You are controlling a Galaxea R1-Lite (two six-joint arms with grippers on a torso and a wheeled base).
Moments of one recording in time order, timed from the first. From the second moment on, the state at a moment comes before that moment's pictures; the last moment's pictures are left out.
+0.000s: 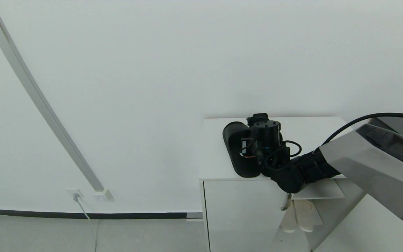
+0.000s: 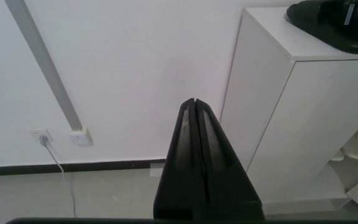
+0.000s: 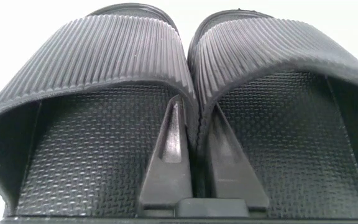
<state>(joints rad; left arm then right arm) 0.00 0.00 0.00 0.00 -0.01 0.00 0.60 2.30 -1.40 -0.73 -0.55 0.10</state>
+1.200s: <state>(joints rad) 0.00 0.00 0.00 0.00 -0.01 0.00 0.72 1.69 -0.89 -0.58 -0.14 0.07</state>
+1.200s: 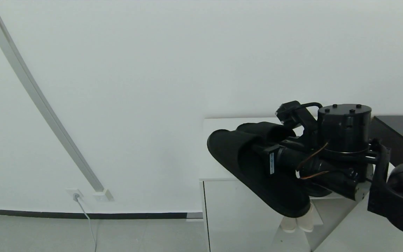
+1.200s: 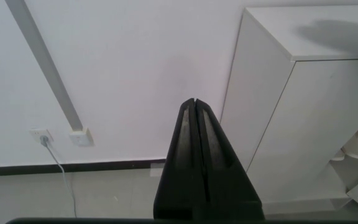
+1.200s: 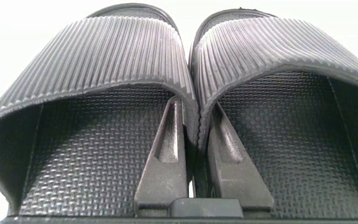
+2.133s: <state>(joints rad) 0.00 0.00 0.00 0.00 -0.01 0.00 0.77 1.60 -0.81 -0.57 -0.15 0.04</state>
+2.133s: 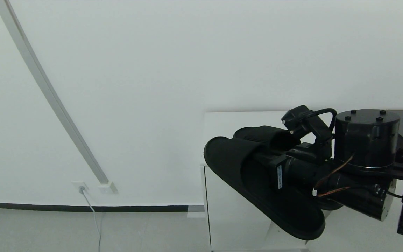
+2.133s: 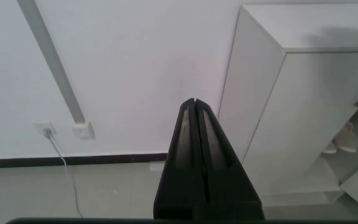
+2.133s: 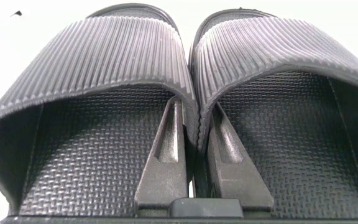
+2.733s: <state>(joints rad) 0.00 0.00 0.00 0.00 -0.01 0.00 0.78 1.60 -0.81 -0.57 -0.15 0.04</state>
